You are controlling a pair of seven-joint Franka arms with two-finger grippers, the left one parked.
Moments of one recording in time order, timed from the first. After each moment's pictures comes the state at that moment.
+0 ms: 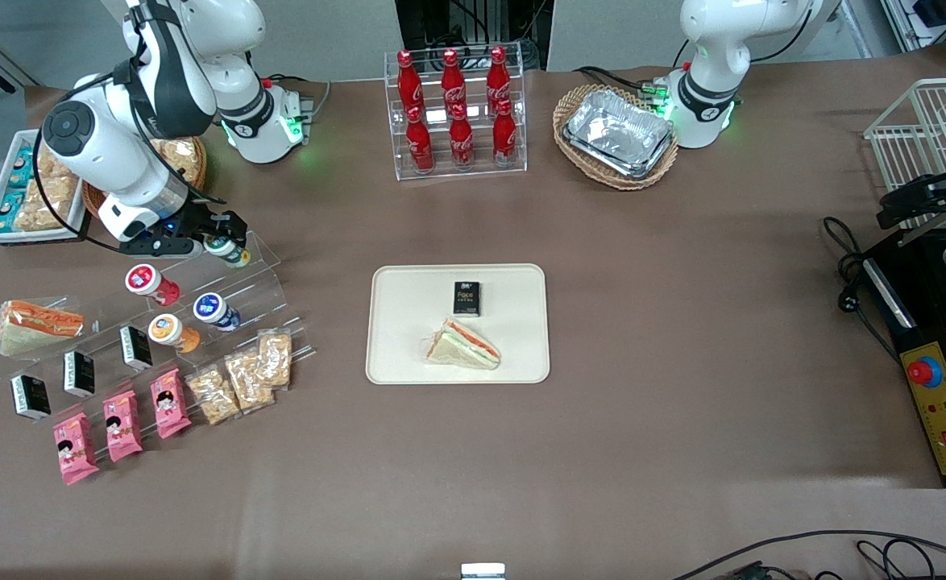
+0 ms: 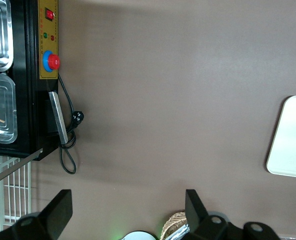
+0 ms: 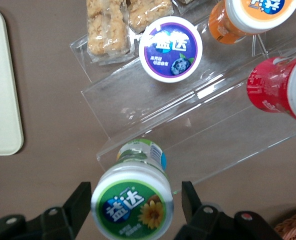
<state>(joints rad) 0.18 -0.35 -0.09 -2.60 0.04 2.22 0.13</state>
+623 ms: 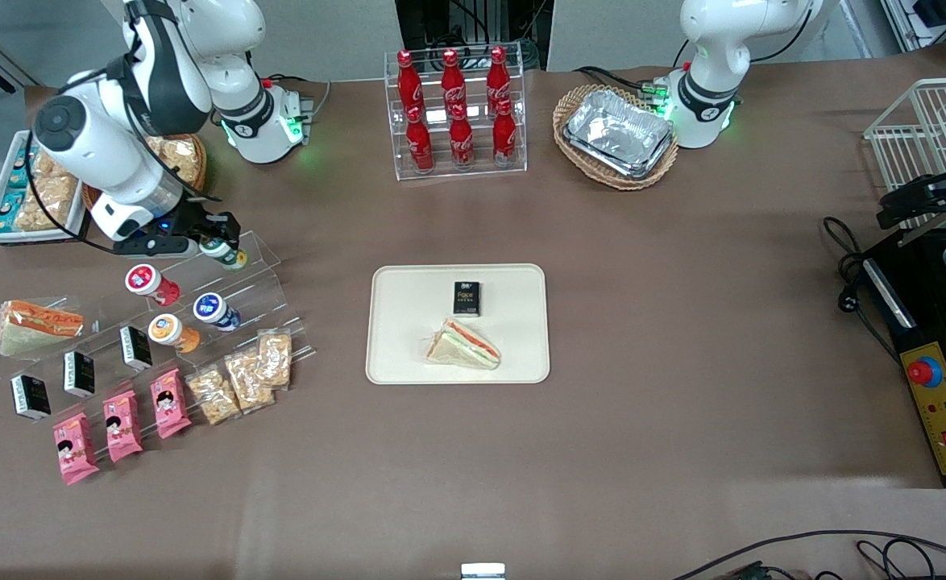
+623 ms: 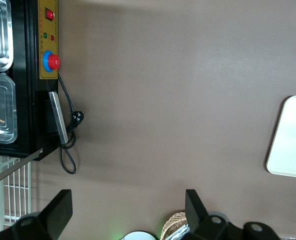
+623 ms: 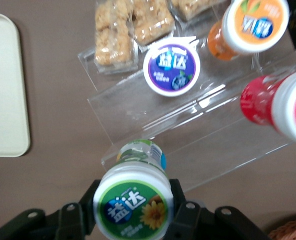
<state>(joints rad) 0.18 -0.36 -0.10 -2.56 0.04 2.20 0.10</state>
